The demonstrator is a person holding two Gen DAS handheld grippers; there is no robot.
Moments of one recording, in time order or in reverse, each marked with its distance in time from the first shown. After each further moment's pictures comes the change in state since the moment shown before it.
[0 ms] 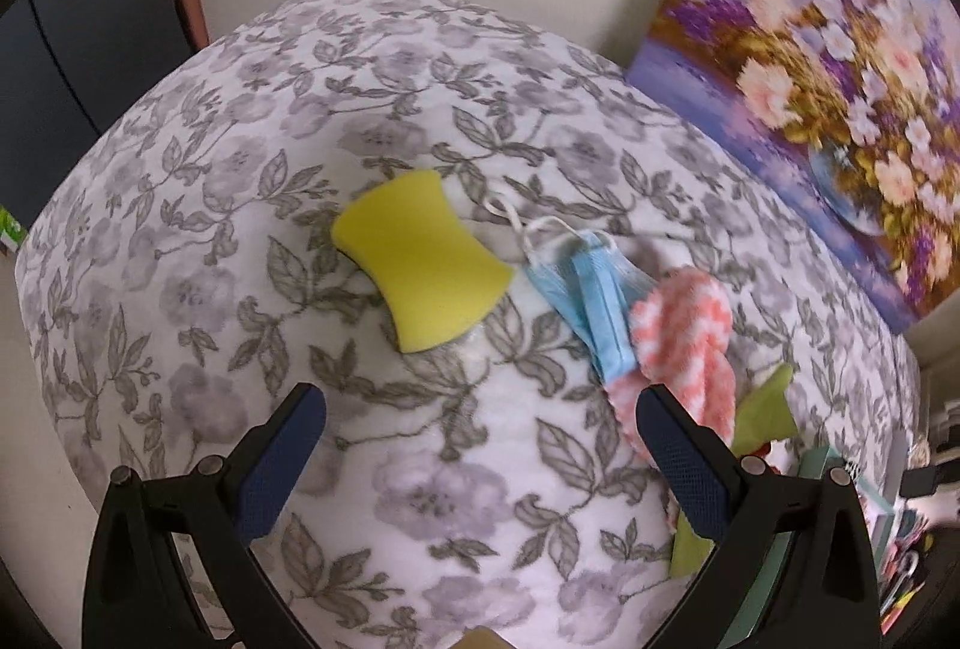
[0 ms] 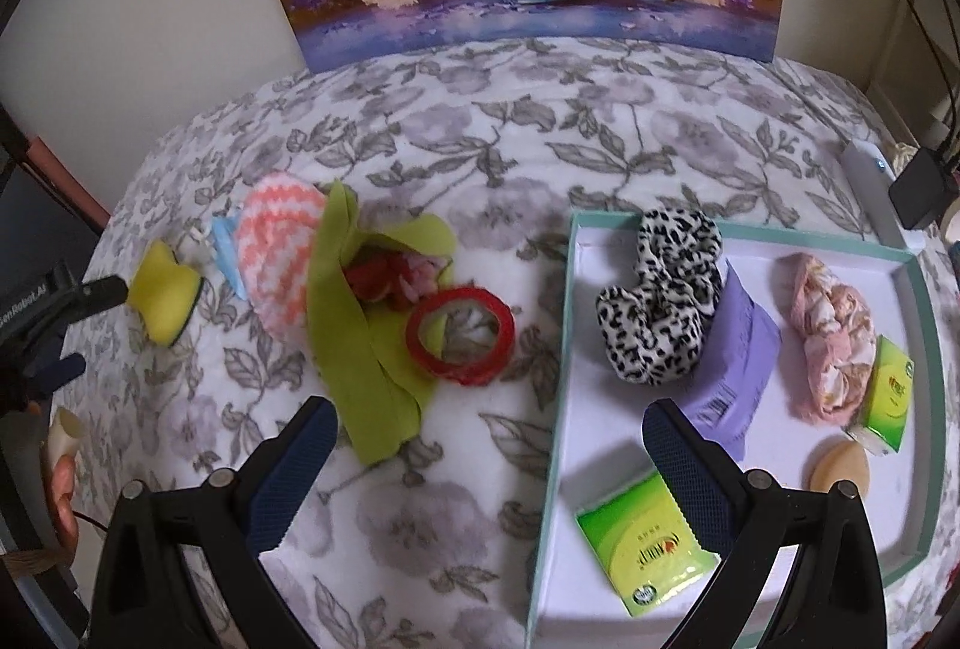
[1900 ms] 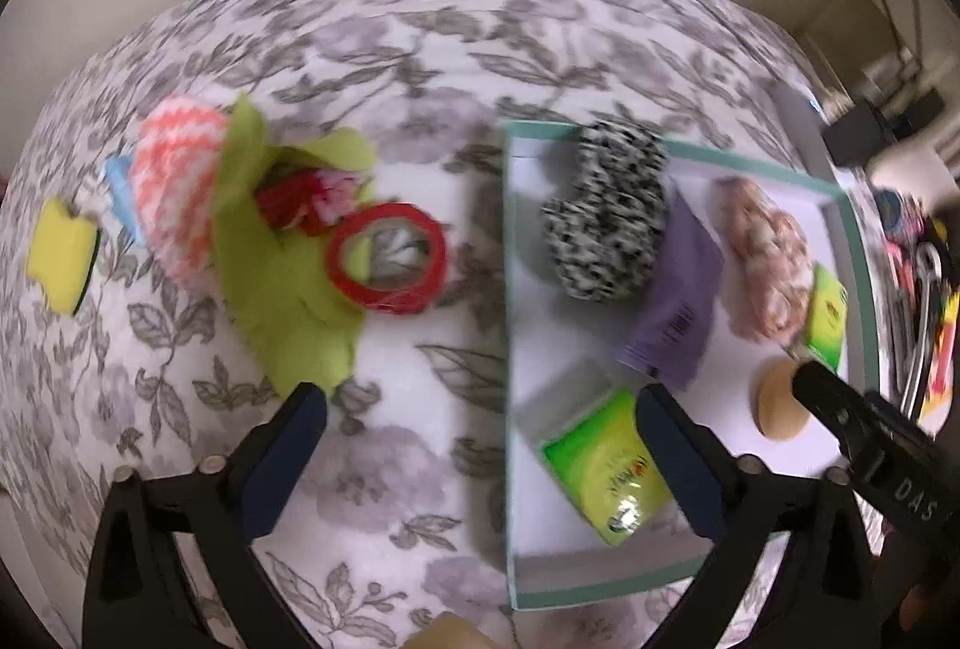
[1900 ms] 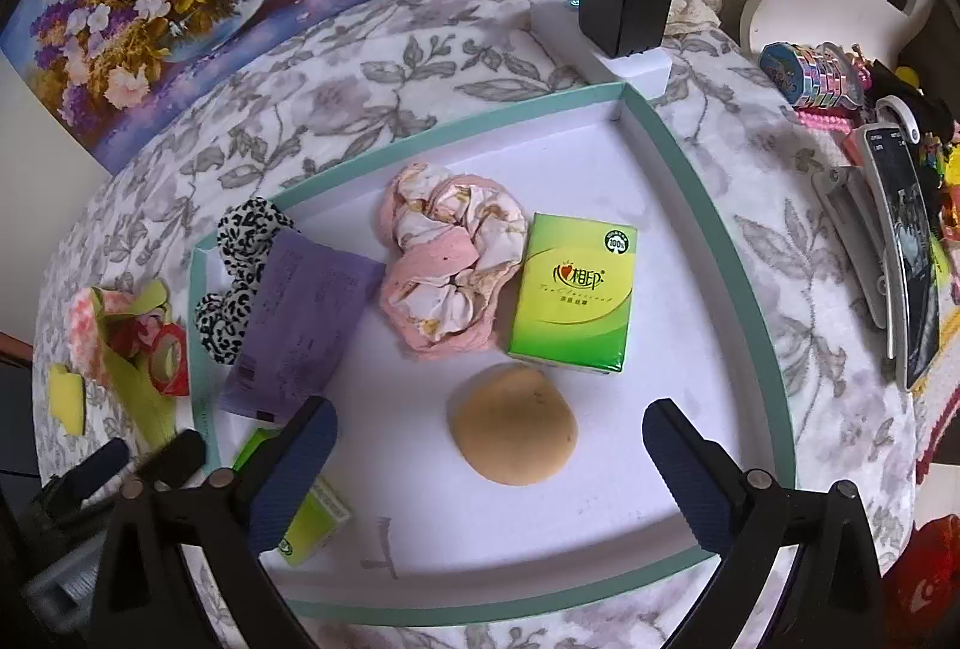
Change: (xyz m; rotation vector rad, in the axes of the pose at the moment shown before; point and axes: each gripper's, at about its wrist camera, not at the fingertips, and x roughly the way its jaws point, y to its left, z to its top) left arm 0.010 -0.236 -0.159 0.577 0.212 -0.117; right arm -0.028 -0.195 -0.035 0.355 0.099 -0.165
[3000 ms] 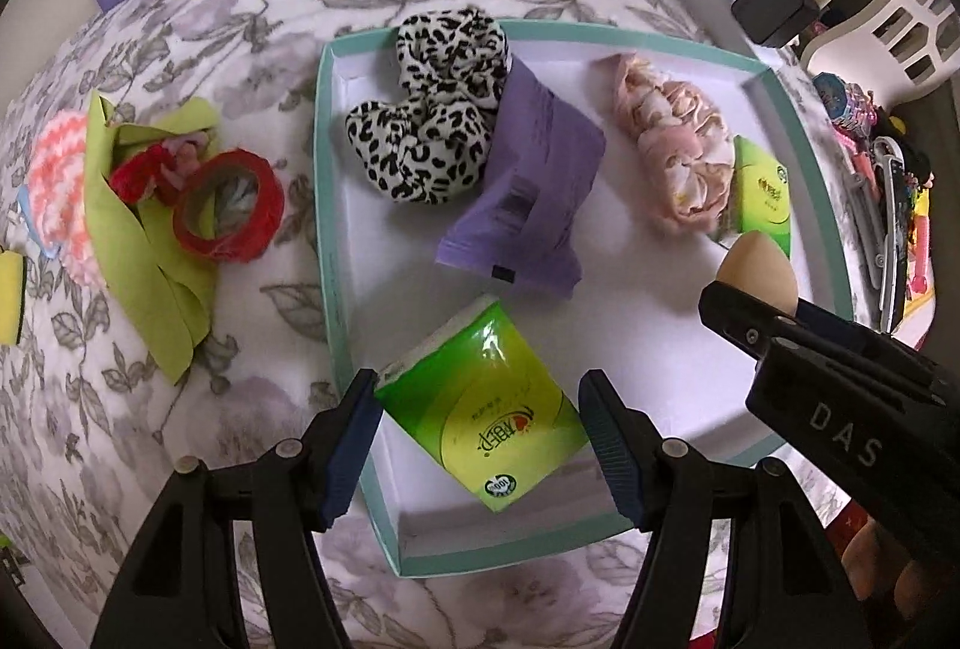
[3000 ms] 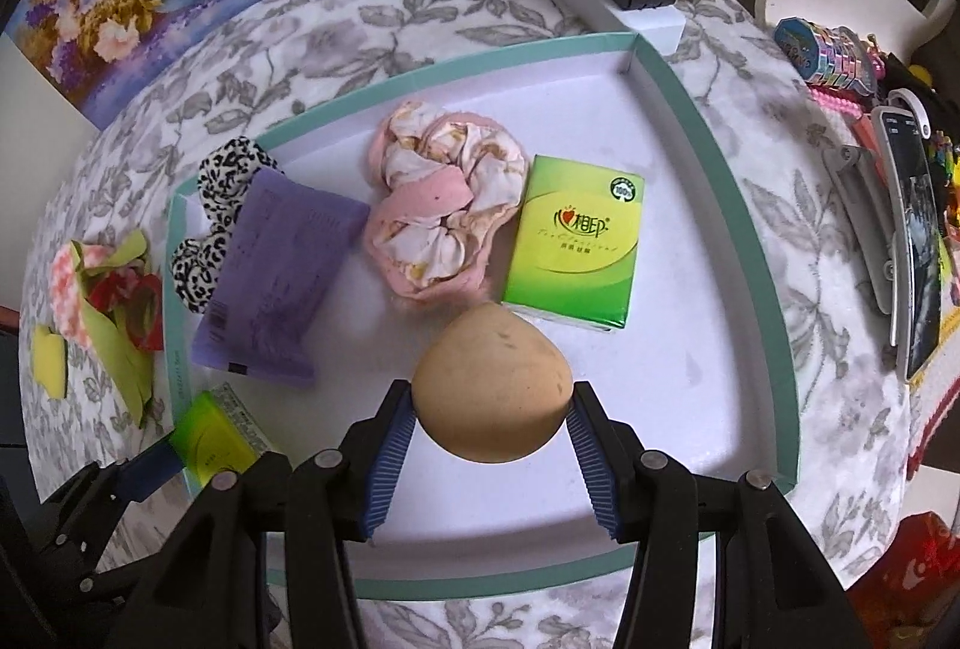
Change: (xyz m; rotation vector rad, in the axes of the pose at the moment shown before) left arm 0.017 -0.057 -0.032 0.173 0.117 -0.096; right arm 0.011 0.000 -0.008 -0.042 0.103 -0.023
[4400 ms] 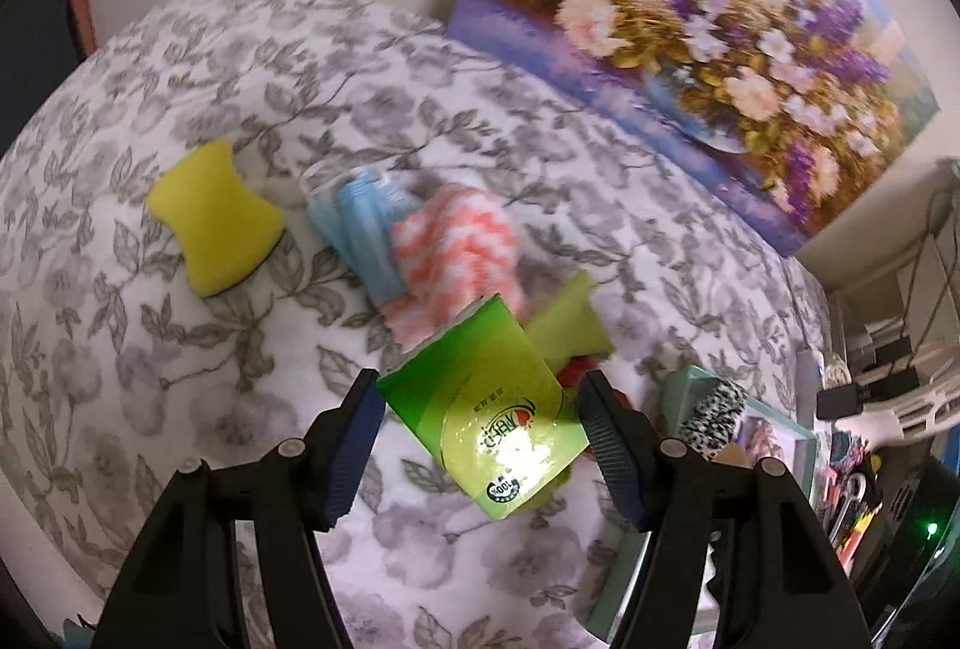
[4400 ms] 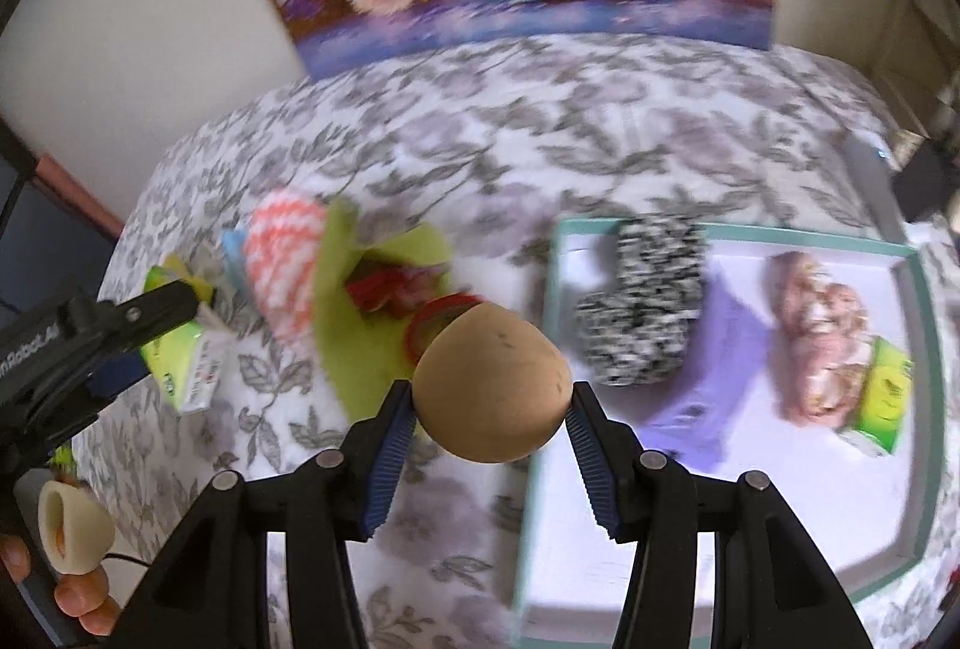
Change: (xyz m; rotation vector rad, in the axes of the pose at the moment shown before) left arm -0.106 0.232 -0.011 -0.574 -0.362 -0.043; right arm -0.030 0.176 -0.005 -0.283 -0.168 0.201
